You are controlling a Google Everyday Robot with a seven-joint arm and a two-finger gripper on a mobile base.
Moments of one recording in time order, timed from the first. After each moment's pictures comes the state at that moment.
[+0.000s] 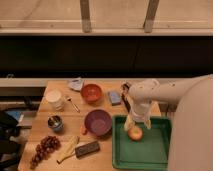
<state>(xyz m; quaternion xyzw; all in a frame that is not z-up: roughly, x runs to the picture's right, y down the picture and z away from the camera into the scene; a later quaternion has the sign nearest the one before) 0.180 0.208 0.758 -0.30 0.29 0.64 0.65</state>
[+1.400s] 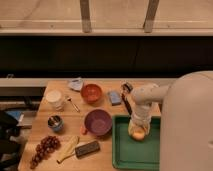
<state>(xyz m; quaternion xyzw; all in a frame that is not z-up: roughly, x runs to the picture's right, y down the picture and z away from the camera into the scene) 0.191 0.228 0.769 -0.32 0.32 0.64 0.63</state>
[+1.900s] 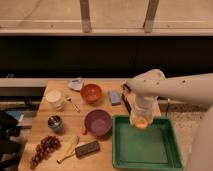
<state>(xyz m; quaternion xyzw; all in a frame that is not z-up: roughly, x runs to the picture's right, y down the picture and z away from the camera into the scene) 0.186 0.146 0.694 -0.24 0.28 0.64 0.68</state>
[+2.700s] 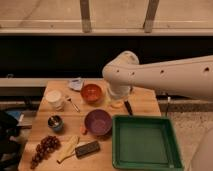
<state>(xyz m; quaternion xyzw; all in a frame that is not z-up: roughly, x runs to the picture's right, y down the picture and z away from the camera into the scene) 0.050 0.048 0.700 -0.19 0.14 0.59 0.77</state>
